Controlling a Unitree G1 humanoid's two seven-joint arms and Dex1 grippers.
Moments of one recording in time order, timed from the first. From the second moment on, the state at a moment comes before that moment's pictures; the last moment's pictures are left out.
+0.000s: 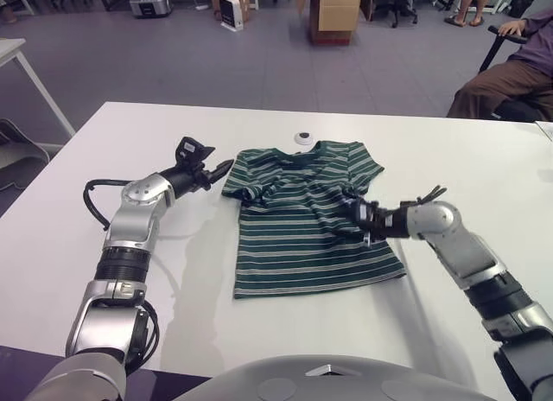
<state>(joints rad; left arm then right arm) -0.45 0.48 -0.02 0.35 -0.20 0.21 -0.65 -0.24 -0.69 0.40 -0.06 0.02 0.15 1.05</state>
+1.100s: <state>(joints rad) -0.43 0.47 0.18 0.55 -0.23 0.29 -0.52 -0.35 -0.51 0.14 0.19 0.19 0.25 0.84</state>
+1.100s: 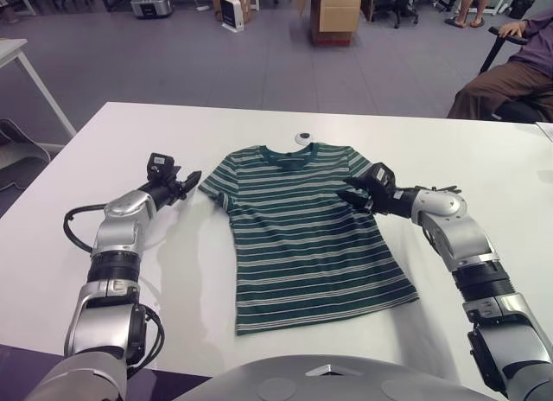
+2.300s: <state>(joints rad) -0.51 0.23 0.11 0.47 -0.37 0.45 -0.53 -0.34 -0.45 0.13 0.20 0.16 0.25 0.80</state>
